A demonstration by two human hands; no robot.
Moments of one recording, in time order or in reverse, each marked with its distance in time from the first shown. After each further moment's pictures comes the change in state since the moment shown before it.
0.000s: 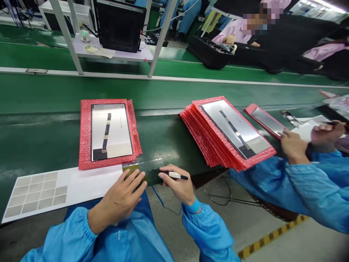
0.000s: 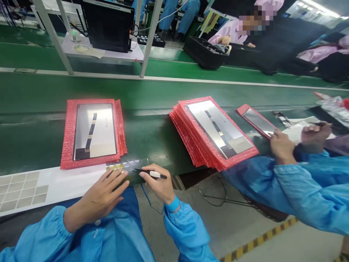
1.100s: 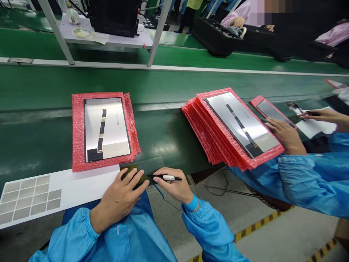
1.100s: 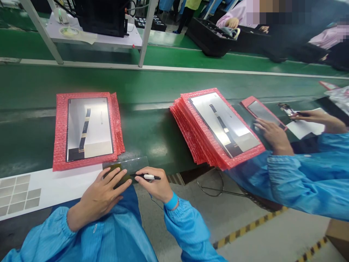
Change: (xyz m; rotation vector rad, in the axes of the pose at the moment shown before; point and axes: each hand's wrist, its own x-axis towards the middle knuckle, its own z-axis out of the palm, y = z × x) left_hand 0.003 -0.002 0.015 0.022 -0.119 -0.057; right_hand 0.003 0.003 0.004 -0.091 -0.148 -0.067
